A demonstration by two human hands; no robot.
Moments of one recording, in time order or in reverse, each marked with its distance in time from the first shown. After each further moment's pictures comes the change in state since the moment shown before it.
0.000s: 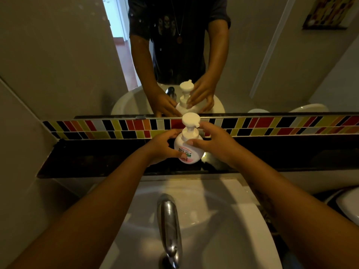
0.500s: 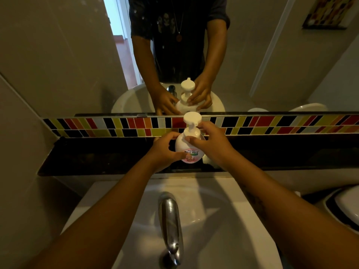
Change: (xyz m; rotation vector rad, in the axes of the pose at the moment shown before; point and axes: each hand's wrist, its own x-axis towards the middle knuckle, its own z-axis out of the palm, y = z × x) left_hand -0.008 -0.020 0.021 0.015 0.221 0.024; right_hand -0.001 -0.001 0.022 -0.013 0.195 -0.012
